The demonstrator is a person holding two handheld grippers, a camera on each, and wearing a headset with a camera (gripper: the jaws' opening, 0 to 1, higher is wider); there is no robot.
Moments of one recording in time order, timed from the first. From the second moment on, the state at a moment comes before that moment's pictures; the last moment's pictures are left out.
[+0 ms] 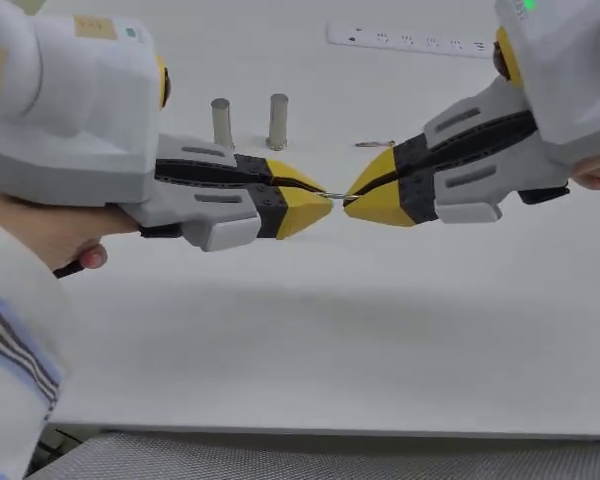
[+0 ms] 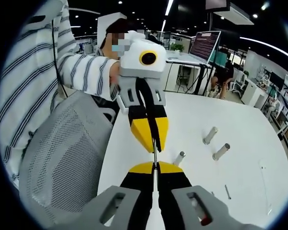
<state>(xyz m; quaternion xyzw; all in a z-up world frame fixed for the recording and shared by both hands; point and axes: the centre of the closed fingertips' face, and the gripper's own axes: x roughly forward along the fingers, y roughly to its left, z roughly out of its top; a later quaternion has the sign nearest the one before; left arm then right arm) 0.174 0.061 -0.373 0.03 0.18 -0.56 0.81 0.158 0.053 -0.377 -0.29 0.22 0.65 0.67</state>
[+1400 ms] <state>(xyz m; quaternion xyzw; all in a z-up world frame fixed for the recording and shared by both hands) 0.227 0.079 -0.431 0.12 0.26 -0.53 0.80 0.226 0.057 -0.444 -0.34 0.27 0.60 0.68</state>
